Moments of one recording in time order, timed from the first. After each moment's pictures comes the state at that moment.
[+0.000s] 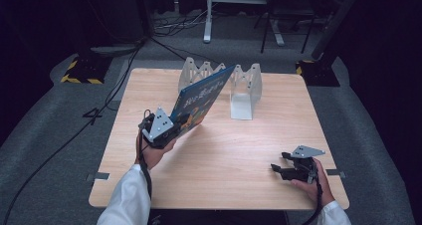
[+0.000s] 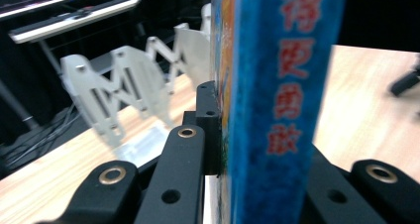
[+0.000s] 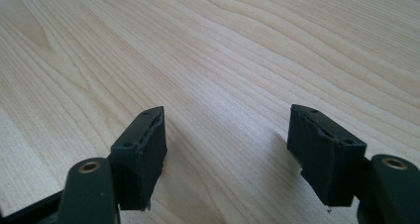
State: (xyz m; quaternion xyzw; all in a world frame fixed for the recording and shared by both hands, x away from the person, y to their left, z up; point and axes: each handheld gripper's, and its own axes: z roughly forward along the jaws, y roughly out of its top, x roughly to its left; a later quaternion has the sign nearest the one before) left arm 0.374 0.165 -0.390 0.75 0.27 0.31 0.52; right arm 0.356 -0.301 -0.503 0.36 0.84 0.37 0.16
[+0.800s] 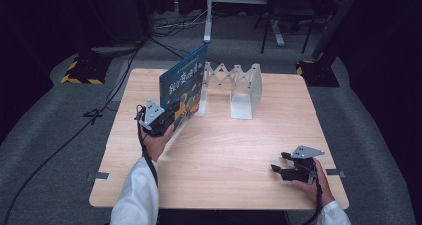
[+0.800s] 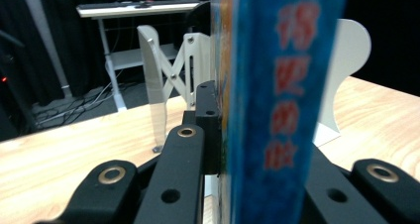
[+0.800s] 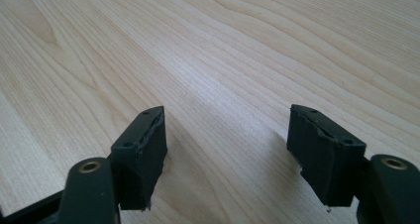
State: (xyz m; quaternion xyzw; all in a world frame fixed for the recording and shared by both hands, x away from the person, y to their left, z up) left arm 0.414 0.176 -0.423 0.67 0.38 0.32 0.56; right arm 0.356 -0.301 -0.503 0.35 0.84 0.38 0.16
